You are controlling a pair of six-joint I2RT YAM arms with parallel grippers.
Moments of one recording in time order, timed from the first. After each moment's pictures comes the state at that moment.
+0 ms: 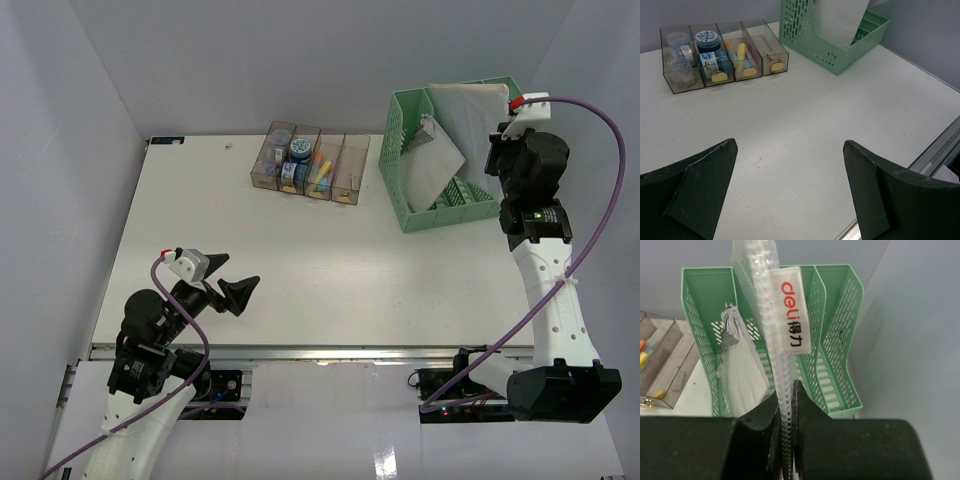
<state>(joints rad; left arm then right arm) -0.32 0.19 0.55 -0.34 0.36 -0.10 0.01 1.14 1.28 -0.22 0.06 -0.13</state>
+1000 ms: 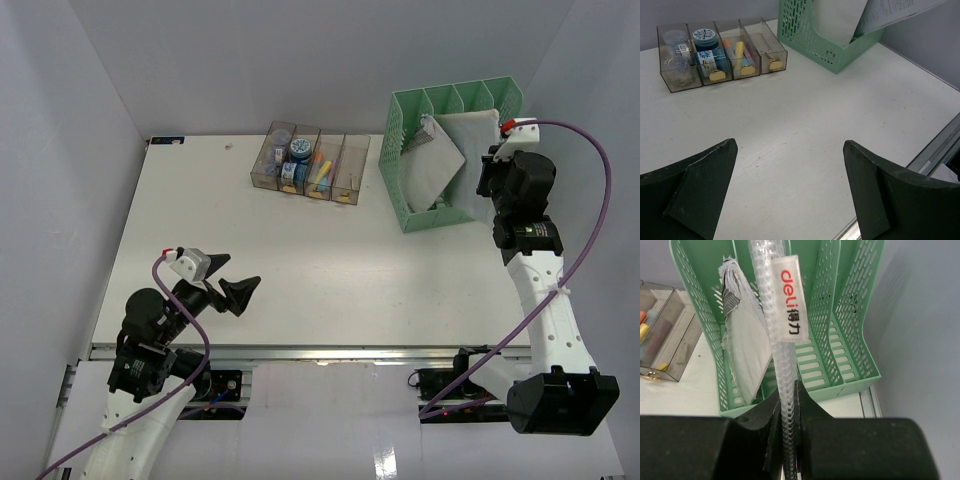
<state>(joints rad) -0.33 0.20 0.55 -0.34 0.36 -0.10 0.01 1.07 1.11 -0.22 0.06 -0.08</state>
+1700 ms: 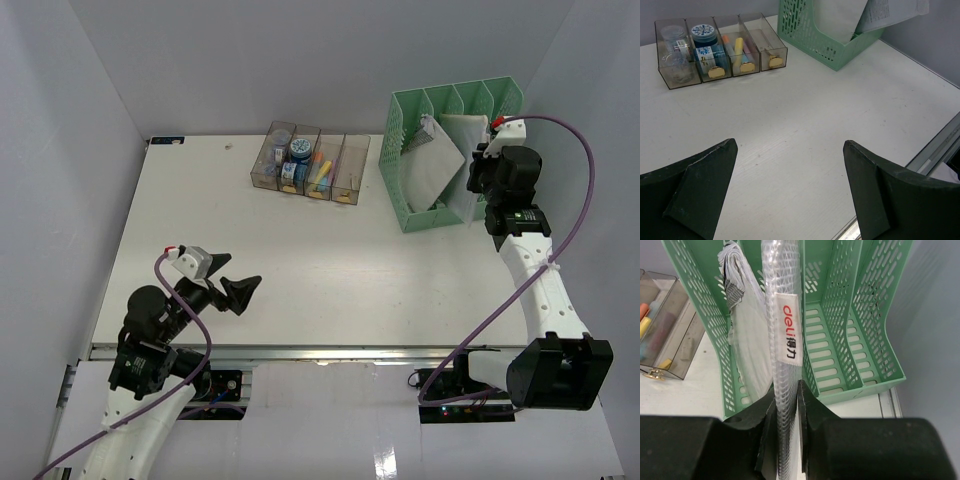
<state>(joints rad) -0.33 0.22 0.55 -0.34 0.36 -0.10 0.01 1.20 1.11 -0.16 0.02 -0.04</state>
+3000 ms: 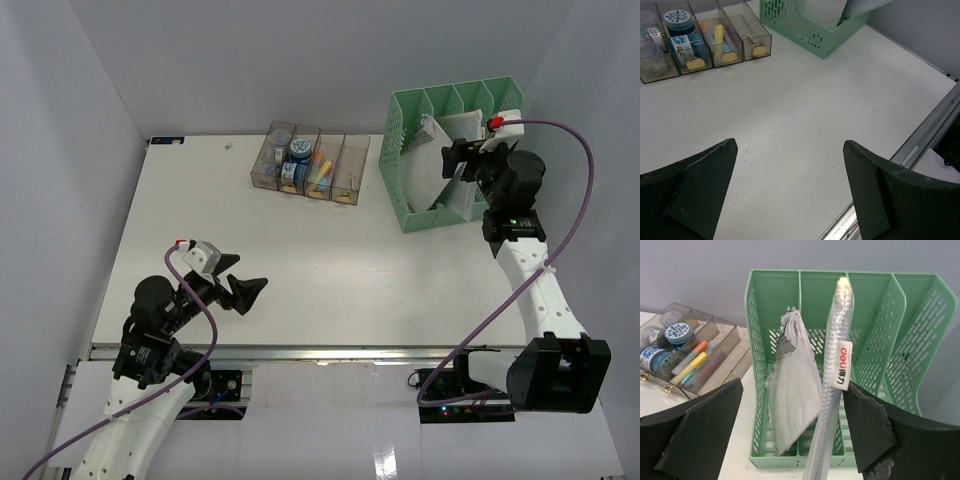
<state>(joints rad) -0.33 0.30 0.55 -0.32 0.43 -0.10 0.01 1.20 1.03 0.17 -0.20 -0.03</state>
